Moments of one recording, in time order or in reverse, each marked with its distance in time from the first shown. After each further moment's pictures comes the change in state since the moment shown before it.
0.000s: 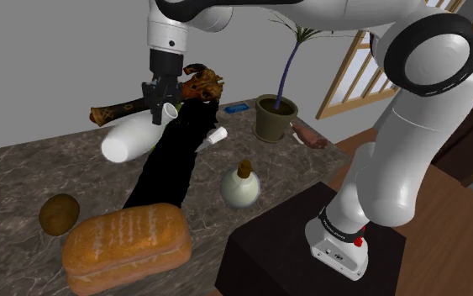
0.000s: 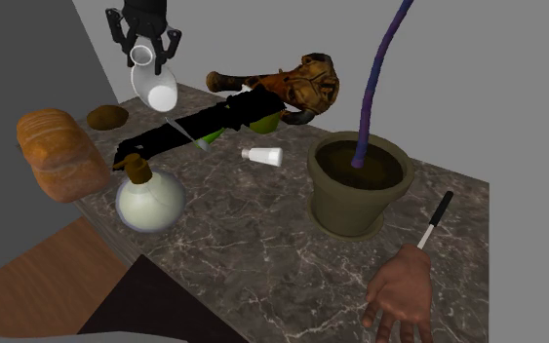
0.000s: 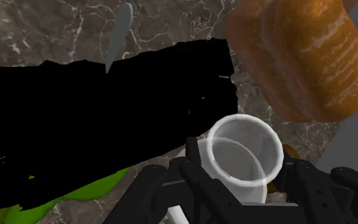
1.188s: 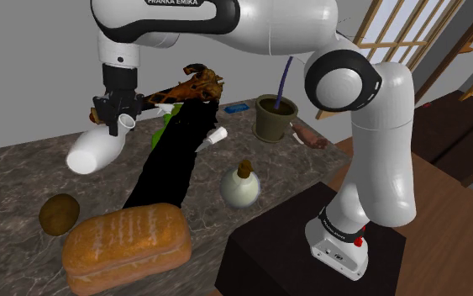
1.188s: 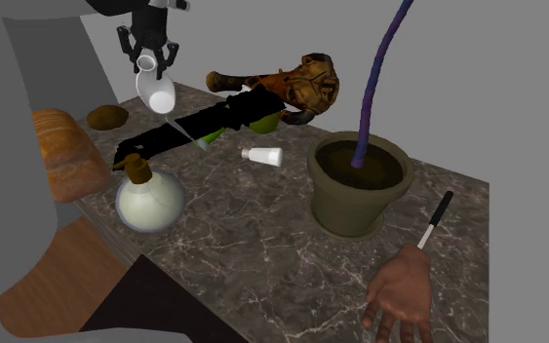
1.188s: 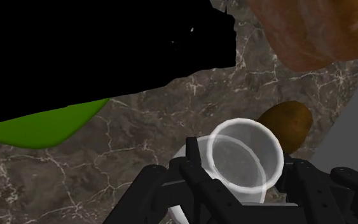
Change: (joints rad) arm 0.041 0.394 0.024 0.440 -0.012 -0.024 0.076
